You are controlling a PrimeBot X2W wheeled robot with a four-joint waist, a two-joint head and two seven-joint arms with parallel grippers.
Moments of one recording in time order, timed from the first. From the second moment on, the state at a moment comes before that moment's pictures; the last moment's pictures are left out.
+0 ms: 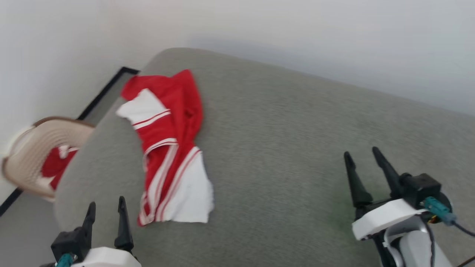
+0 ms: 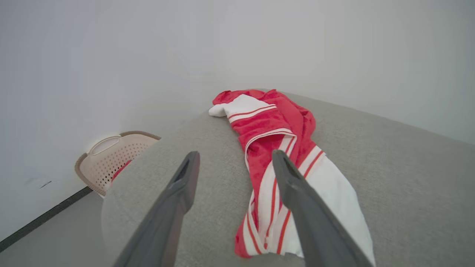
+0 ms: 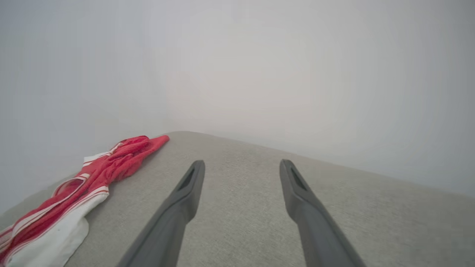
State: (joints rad) left arm 0.00 0.05 0.12 0.29 -0.16 -0.07 -0.26; right arm -0.19 -0.16 0.12 0.33 0.28 0.13 -0.26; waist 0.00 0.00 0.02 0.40
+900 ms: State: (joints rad) left arm -0.14 0.14 -0.01 0.41 -0.12 -0.10 -0.26; right arm -0.24 -0.17 0.26 0.37 0.33 0.13 -0.26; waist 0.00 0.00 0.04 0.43
